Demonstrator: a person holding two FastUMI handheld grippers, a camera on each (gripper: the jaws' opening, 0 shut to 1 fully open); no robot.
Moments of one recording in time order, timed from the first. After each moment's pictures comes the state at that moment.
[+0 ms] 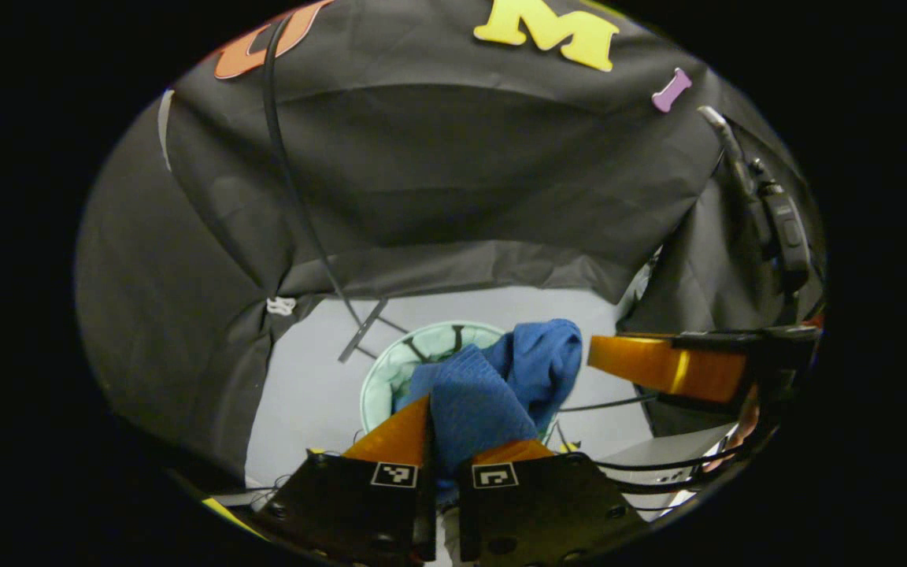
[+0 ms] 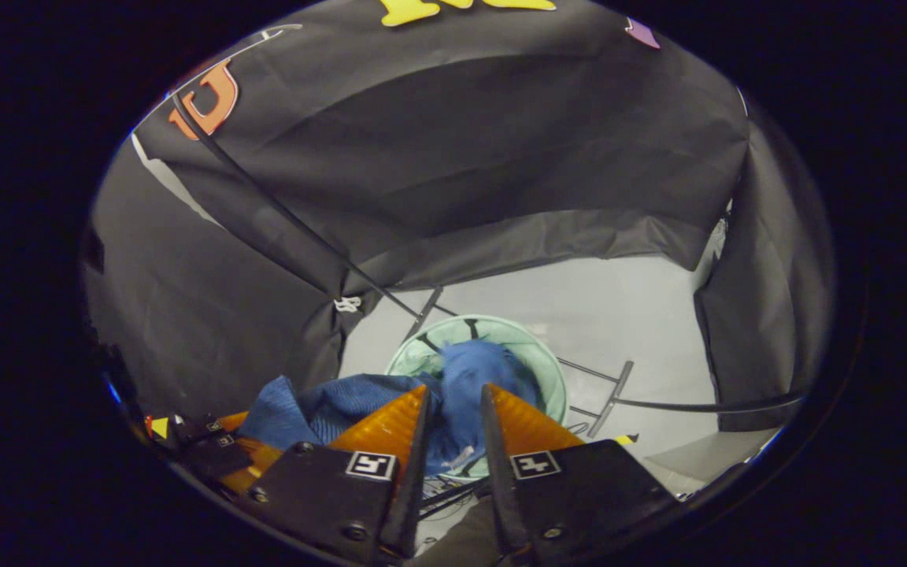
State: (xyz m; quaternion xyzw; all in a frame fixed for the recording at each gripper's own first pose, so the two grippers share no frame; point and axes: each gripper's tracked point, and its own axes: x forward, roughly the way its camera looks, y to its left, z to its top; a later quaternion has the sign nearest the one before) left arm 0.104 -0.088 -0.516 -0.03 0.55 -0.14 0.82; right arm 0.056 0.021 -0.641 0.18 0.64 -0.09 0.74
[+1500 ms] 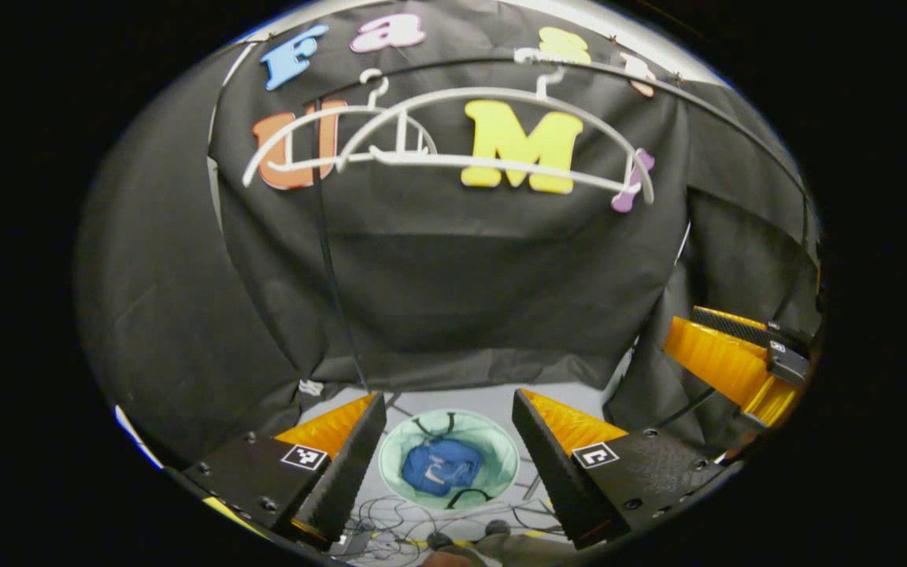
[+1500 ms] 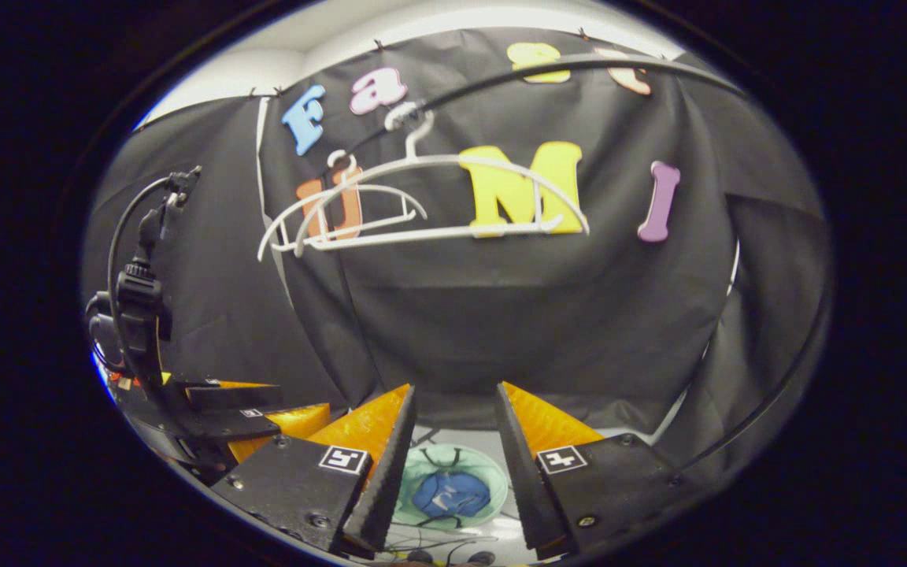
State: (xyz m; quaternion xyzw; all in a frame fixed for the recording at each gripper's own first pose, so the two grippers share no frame) left arm 0.099 -0.084 -0.248 -0.06 0.30 -0.11 0.94; right arm 0.058 -0.001 -0.292 0.06 0.31 -0.02 0.95
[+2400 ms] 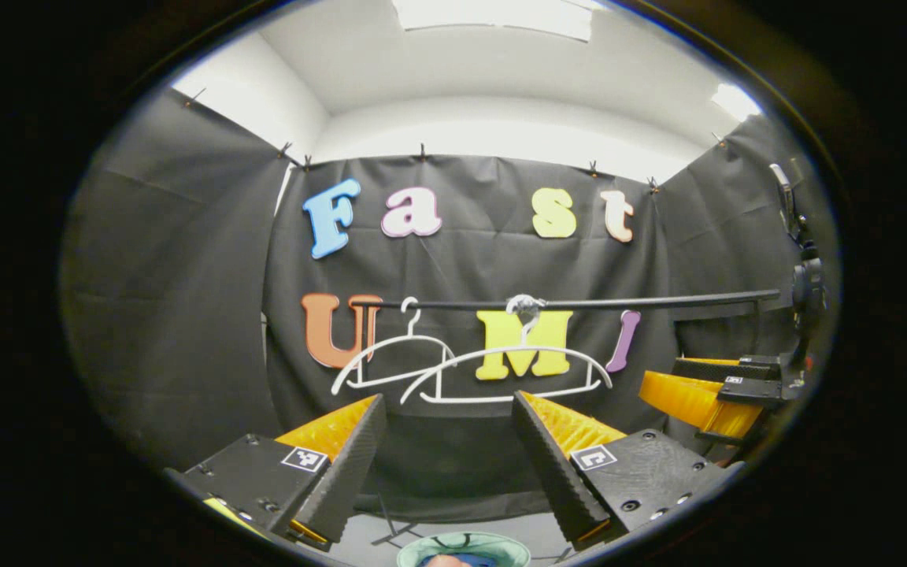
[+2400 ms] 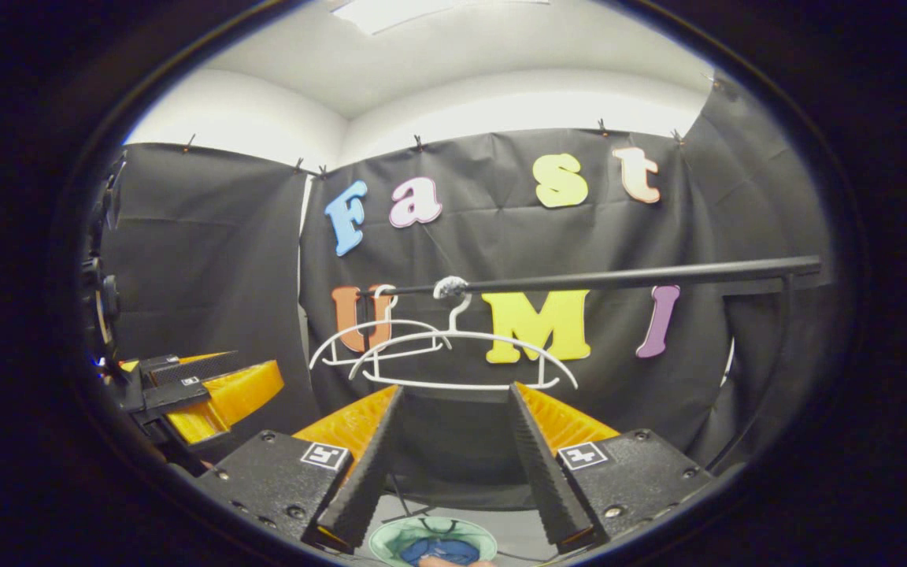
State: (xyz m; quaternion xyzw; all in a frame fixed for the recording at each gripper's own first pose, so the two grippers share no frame) left arm 0.079 -0.043 -0.059 -0.06 -0.03 -0.06 1.00; right arm 0.057 0.009 -0.146 0.03 0.13 0.00 0.99
